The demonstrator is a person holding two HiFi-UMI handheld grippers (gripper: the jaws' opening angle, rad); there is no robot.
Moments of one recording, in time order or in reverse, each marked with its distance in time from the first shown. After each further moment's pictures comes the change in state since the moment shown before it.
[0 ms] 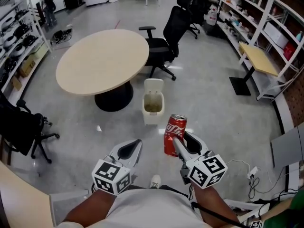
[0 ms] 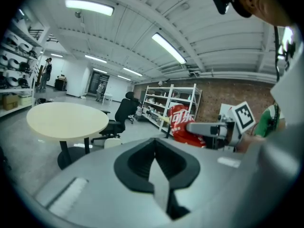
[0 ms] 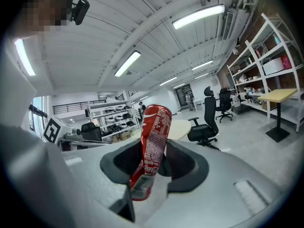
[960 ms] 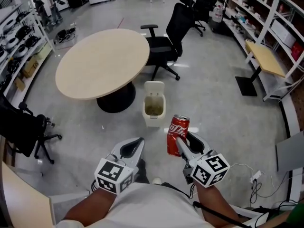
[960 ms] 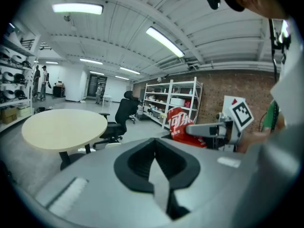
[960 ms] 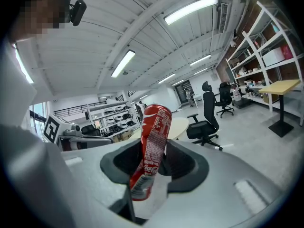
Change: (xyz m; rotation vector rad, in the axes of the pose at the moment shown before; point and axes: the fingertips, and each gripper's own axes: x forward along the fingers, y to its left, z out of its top) left arm 0.057 0.006 0.016 0.087 0.035 0.033; right arm 0.026 -0.060 0.000 0.053 0.024 0.030
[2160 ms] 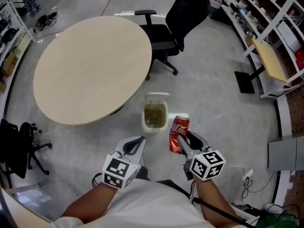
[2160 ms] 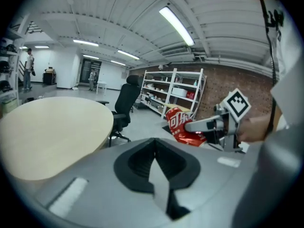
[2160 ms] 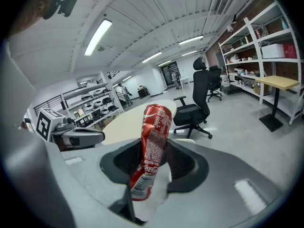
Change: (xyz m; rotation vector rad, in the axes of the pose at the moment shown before) left arm 0.135 0.178 -0.004 -0.018 0.153 -0.104; right arm 0.196 -0.093 -0.015 0.059 0.250 -0.187
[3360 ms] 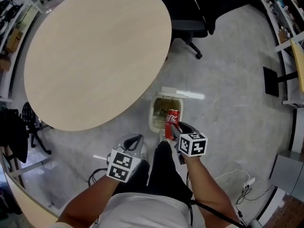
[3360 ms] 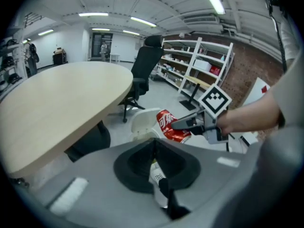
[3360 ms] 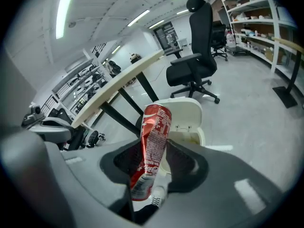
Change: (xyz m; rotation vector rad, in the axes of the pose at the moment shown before) left arm 0.107 0.093 -0.123 -0.134 0.353 0.123; right arm 0.221 -0.100 -0.141 0.103 0.424 0.047
